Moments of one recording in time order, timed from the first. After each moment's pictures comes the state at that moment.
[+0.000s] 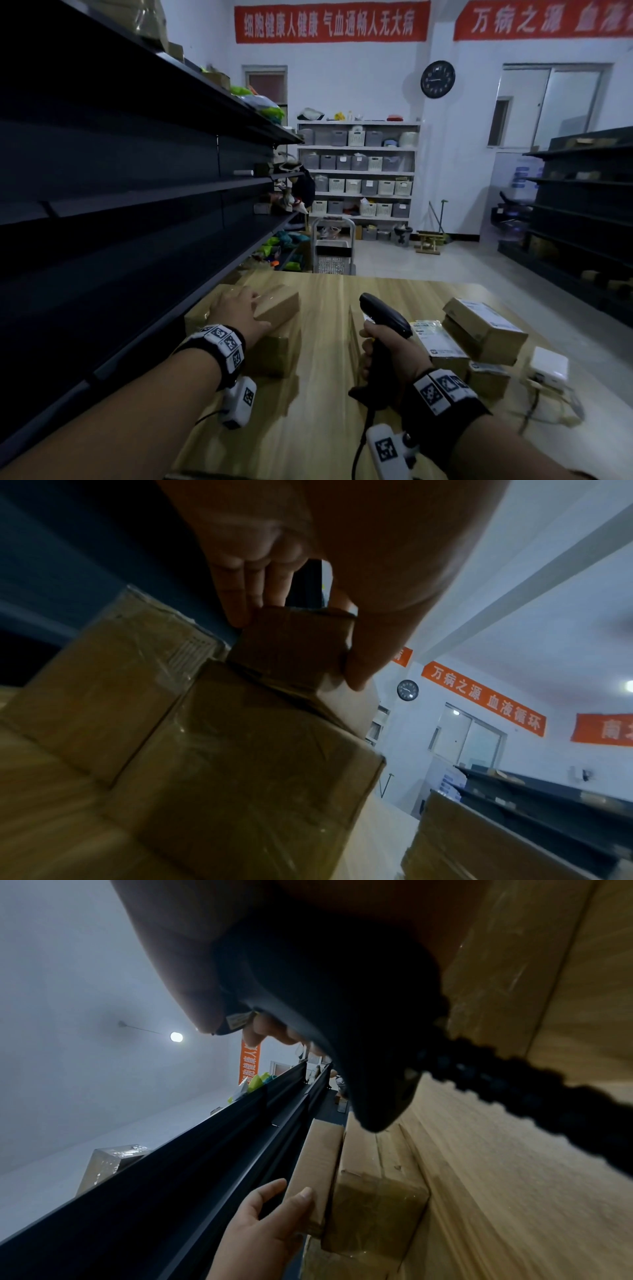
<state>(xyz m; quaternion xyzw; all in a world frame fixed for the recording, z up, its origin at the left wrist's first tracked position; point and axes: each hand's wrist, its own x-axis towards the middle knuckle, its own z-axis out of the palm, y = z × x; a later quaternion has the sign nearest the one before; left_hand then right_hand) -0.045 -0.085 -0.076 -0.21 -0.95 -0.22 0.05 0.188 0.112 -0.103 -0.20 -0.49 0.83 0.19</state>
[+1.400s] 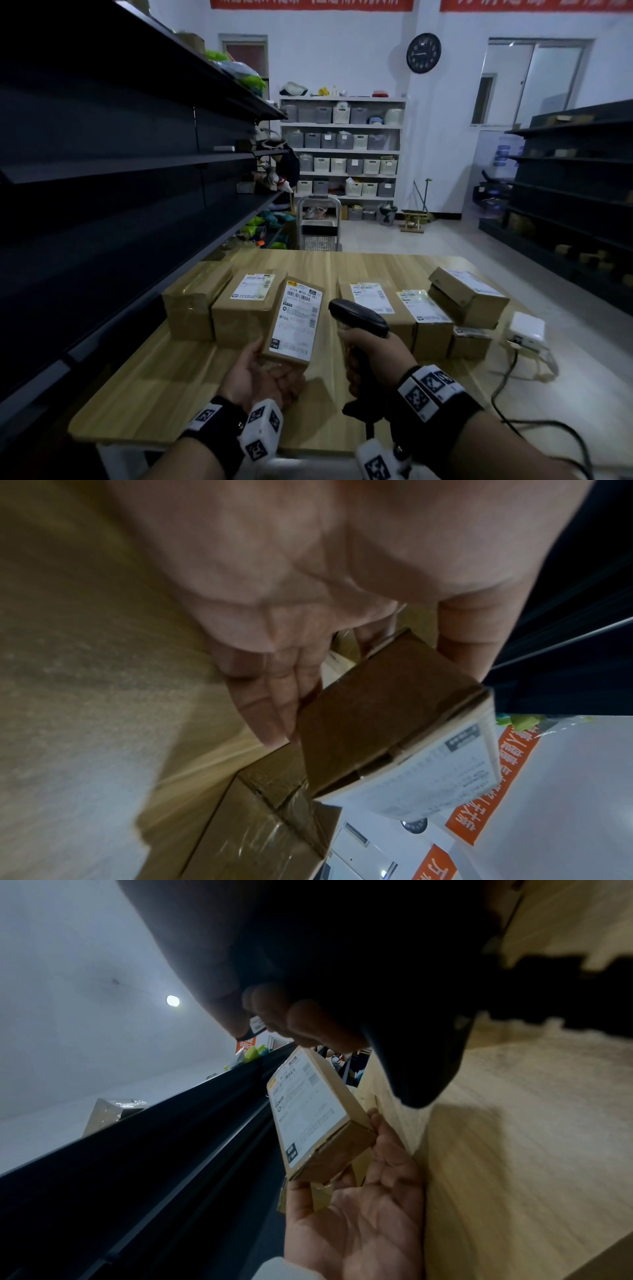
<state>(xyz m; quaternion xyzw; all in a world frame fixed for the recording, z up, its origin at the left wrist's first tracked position) 0.033 -0.073 -0.229 -0.02 -0.38 -0.80 -0.47 0.220 0.070 -0.119 -0.28 -0.55 0.77 0.15</state>
